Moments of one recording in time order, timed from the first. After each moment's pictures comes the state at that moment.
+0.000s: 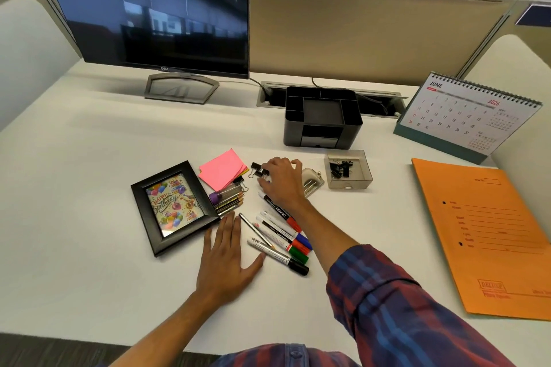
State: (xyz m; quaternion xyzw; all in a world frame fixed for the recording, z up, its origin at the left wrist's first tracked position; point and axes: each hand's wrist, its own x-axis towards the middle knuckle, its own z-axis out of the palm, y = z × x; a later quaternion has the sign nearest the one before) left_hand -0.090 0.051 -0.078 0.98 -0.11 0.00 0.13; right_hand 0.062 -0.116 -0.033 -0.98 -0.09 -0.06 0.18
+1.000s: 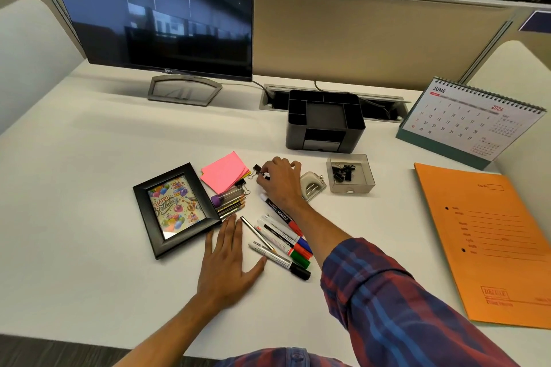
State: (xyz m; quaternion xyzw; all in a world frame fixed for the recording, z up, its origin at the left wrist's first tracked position) left_hand -0.090 0.051 -0.077 0.99 -0.11 -0.01 0.13; right_hand 0.074 -0.105 -0.037 -0.97 -0.05 -0.07 0.21
